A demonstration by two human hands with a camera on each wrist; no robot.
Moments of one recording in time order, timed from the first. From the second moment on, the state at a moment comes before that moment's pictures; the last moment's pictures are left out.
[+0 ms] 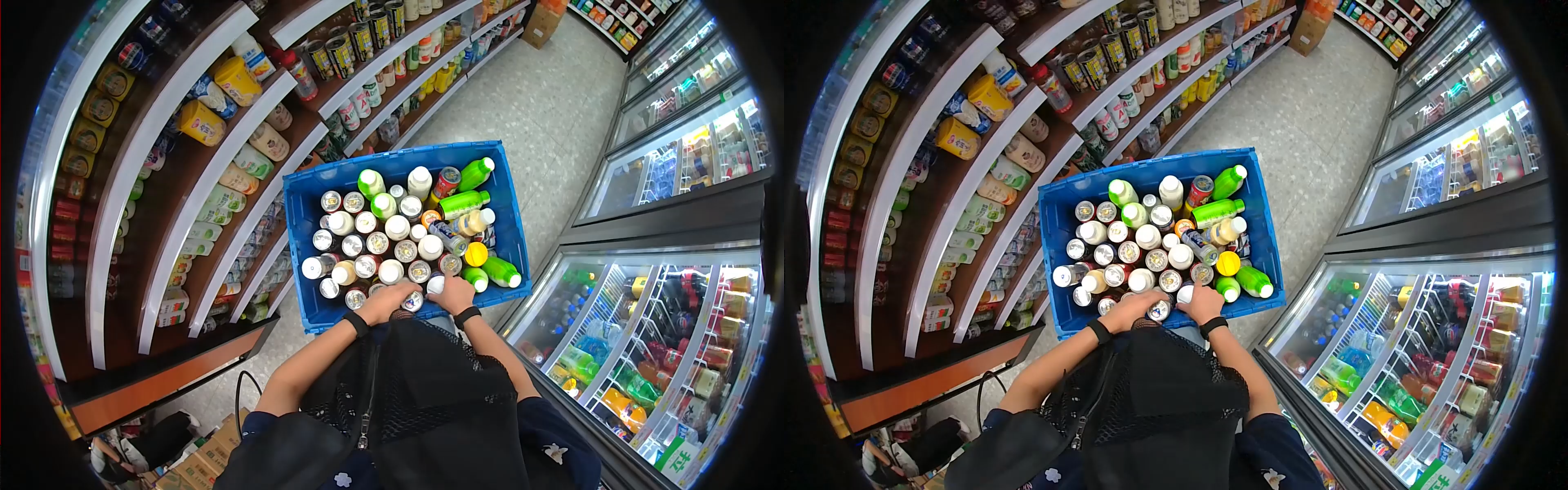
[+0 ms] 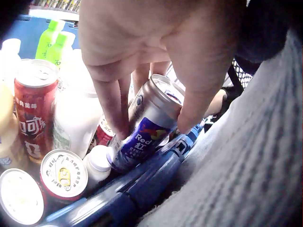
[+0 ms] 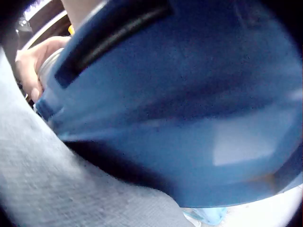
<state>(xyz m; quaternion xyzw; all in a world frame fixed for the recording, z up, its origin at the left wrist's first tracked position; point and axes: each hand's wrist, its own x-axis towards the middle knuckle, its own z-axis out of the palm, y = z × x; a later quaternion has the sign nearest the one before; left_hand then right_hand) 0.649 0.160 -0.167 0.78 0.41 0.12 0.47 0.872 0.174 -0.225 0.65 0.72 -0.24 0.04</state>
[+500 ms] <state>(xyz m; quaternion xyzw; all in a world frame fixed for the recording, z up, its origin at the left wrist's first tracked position) 0.658 0.164 -0.183 0.79 0.36 0.09 0.48 0.873 0.174 -0.213 0.72 0.64 -0.26 0.07</state>
